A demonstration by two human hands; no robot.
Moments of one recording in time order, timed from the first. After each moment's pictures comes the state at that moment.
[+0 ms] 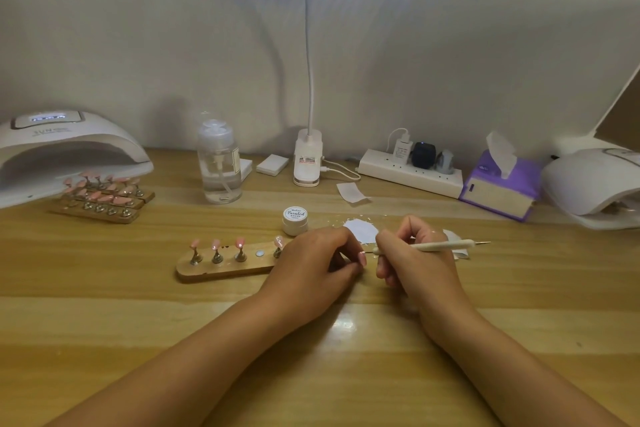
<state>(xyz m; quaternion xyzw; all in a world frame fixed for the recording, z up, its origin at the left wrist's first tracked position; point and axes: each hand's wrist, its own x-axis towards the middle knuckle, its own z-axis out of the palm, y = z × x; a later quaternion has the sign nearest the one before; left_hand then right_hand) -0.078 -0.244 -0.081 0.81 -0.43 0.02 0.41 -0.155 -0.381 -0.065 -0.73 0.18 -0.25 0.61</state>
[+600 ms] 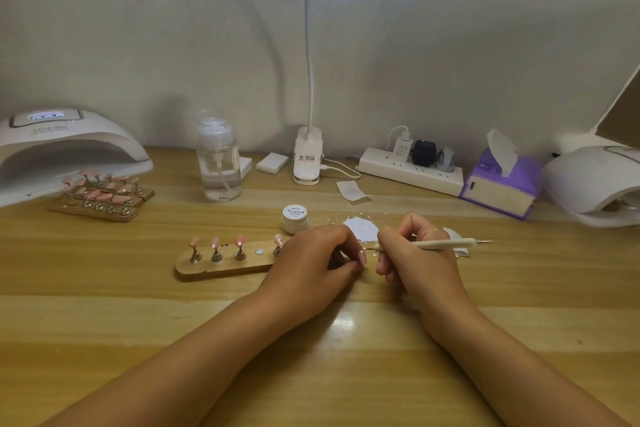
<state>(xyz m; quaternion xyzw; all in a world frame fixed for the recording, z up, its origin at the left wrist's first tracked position) -0.077 -0.244 -0.081 0.80 -0.43 0.03 0.41 -0.155 -0.382 -0.066 -0.72 0.17 -0.26 0.62</state>
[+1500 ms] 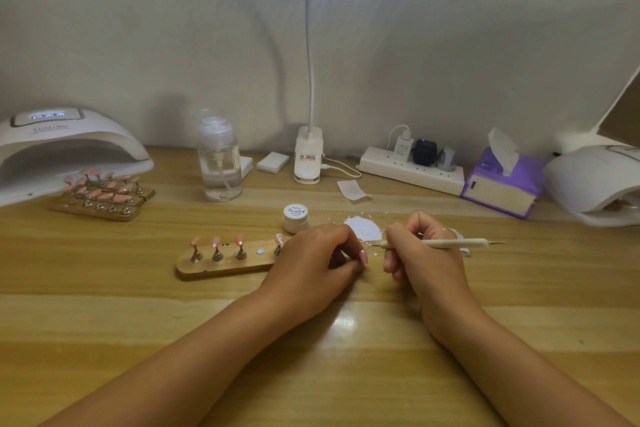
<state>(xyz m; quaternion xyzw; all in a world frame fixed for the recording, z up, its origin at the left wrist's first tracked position) -0.078 -0.244 -0.080 0.80 -0.44 0.03 0.41 -0.157 -0.381 -0.062 -0.69 0.18 -0.27 0.65</state>
